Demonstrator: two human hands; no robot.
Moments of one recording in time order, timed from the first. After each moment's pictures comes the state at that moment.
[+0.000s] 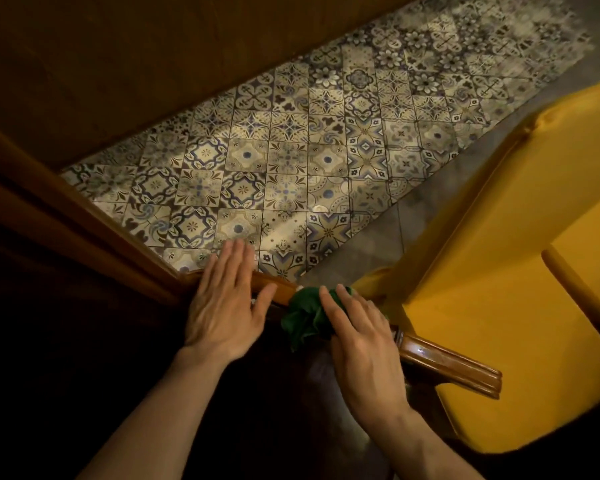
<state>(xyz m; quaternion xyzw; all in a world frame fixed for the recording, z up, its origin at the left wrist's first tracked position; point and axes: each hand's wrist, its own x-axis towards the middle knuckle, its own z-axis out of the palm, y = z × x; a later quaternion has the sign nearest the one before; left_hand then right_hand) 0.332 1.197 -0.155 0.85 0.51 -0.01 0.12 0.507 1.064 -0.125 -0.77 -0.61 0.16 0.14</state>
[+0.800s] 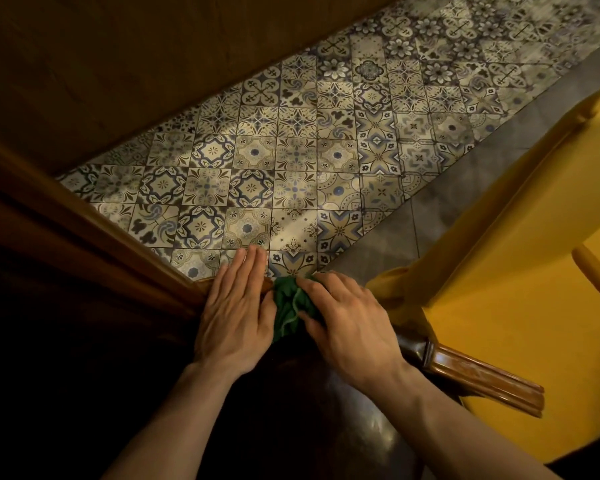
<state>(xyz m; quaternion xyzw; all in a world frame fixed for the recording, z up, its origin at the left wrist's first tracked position) 0.322 1.204 -0.180 0.85 0.50 0.05 0.17 0.499 1.134 -0.129 -0.71 -0.67 0.20 0.07</state>
